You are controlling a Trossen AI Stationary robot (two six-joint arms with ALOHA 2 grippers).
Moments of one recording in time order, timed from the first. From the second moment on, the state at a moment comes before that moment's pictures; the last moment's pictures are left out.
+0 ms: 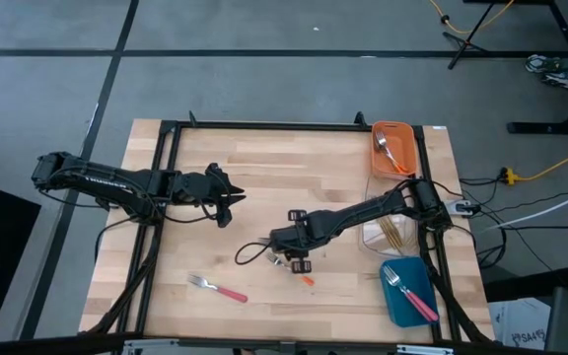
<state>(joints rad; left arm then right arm) -0.06 0.97 0.62 -0.22 -0.32 -0.31 0.24 2.10 1.62 -0.82 0.08 0.13</state>
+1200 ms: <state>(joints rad) -0.11 0.97 0.62 -0.21 -0.32 -0.31 0.20 2.19 1.62 -0.74 0.06 0.10</state>
